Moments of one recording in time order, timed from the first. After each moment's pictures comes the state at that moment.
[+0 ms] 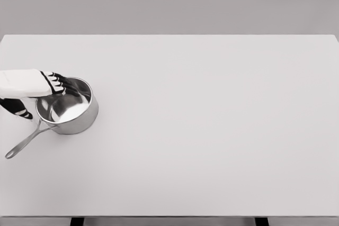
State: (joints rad) left arm -0.99 1.24 -1.17 -1.57 -0.12 -0.61 -0.45; right arm 0.03 0.00 0.61 -0.11 0.16 -0.05 0.36
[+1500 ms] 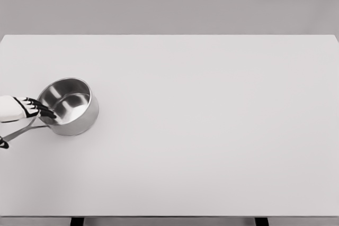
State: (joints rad) left arm -0.92 1.43 -1.28 -1.62 -0.03 -0.61 -0.35; right arm 0.03 0.00 0.61 -0.11 0.16 -0.05 0.36
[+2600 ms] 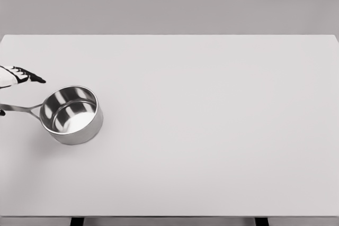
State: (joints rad) left arm -0.93 1.28 -1.18 -1.35 -0.04 -0.61 -0.35; right arm 0.03 0.00 0.61 -0.11 0.16 -0.05 0.36
